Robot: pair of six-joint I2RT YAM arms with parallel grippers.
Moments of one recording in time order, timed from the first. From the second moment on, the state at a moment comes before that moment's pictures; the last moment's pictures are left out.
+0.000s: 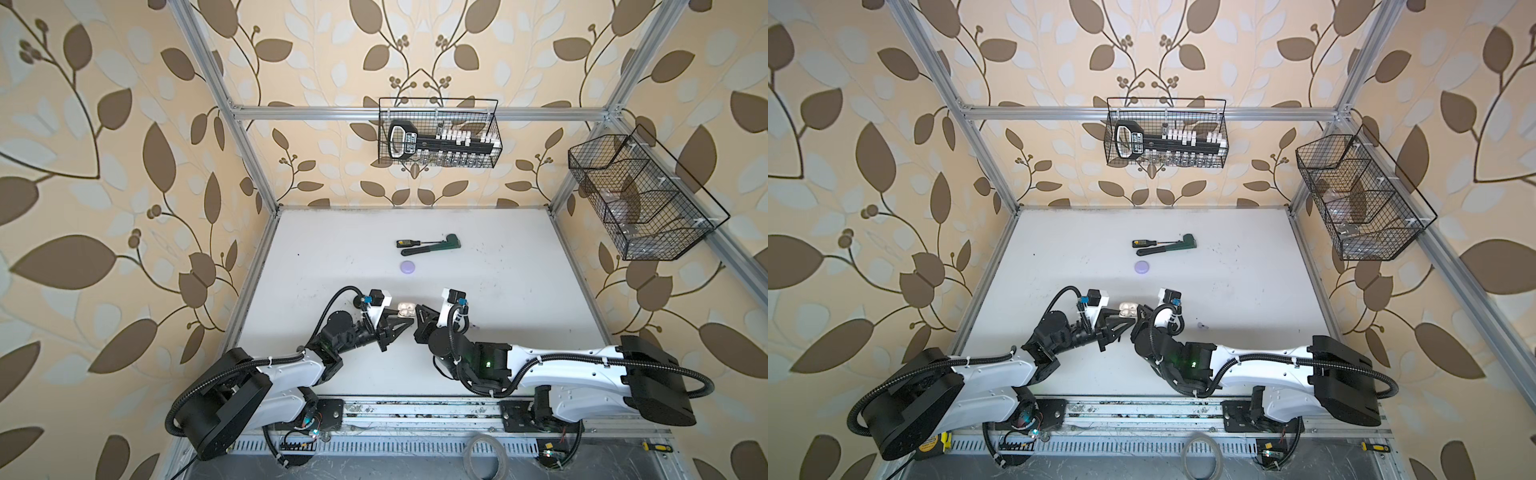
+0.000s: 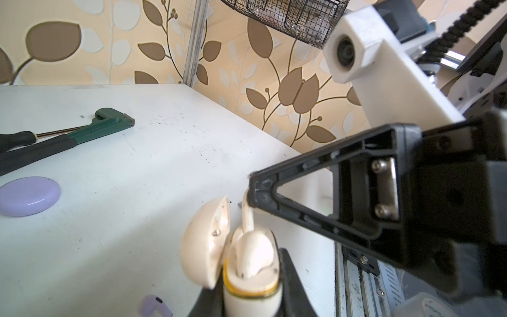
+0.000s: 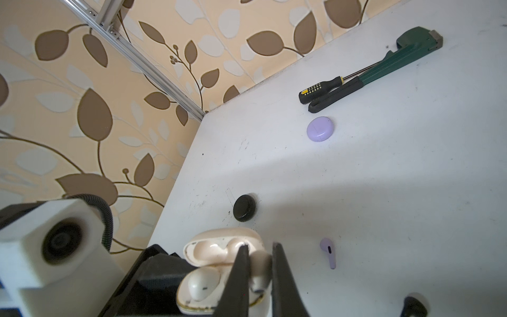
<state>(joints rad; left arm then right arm) -0.65 1.19 0.15 0.99 0.51 -0.34 1.28 1.30 0.67 0.16 0.86 1.01</state>
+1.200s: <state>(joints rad) -0.65 1.17 0.15 1.13 0.53 -0.32 1.37 0.90 0.59 0.00 0.85 0.92</state>
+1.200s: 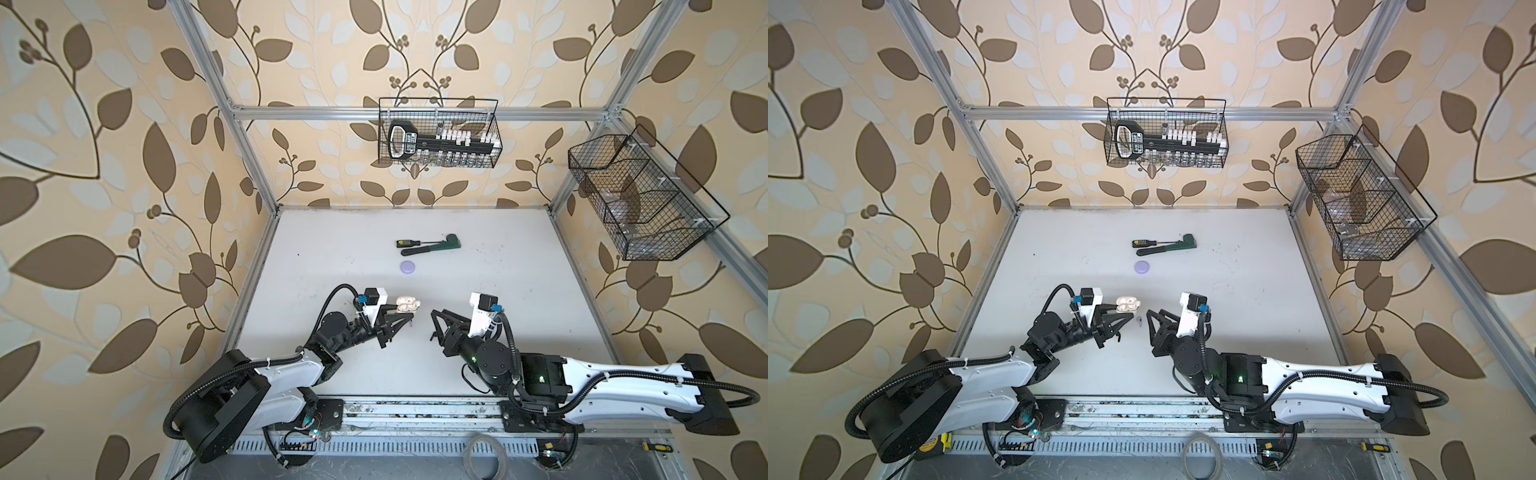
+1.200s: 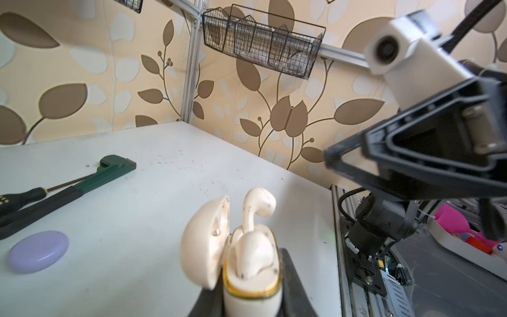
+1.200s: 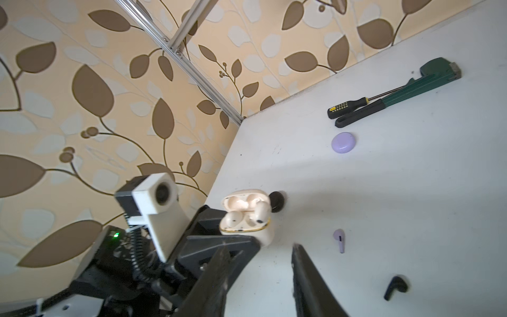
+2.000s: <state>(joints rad) -0.66 1.22 0.15 1.25 0.77 -0.31 1.33 0.69 0.34 0.24 0.62 0.35</state>
